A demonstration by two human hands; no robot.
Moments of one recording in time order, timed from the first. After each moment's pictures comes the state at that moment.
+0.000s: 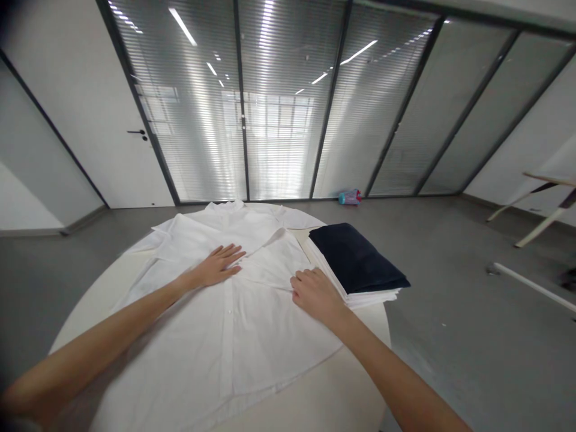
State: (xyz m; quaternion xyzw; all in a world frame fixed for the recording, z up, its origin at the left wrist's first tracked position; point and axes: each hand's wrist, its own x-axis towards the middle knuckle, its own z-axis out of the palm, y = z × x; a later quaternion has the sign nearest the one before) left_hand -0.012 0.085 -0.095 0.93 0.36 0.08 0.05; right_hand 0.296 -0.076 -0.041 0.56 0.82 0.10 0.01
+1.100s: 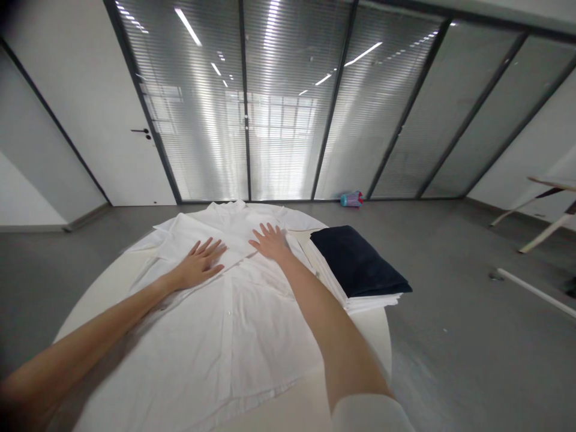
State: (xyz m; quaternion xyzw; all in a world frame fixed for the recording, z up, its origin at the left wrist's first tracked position) left_hand -0.062 0.083 -0.101 0.90 0.43 0.09 -0.04; right_hand 0.230 0.107 -0.069 0.61 0.79 -0.01 -0.05
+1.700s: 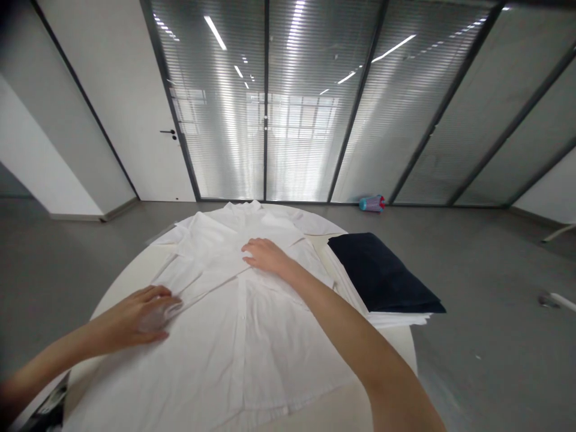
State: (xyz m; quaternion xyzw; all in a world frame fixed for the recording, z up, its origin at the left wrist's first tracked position) left_hand -0.181 -0.054 -0.062 0.91 0.40 0.09 0.01; right_hand 0.183 0.069 -0.037 0.43 0.90 -0.04 -0.10
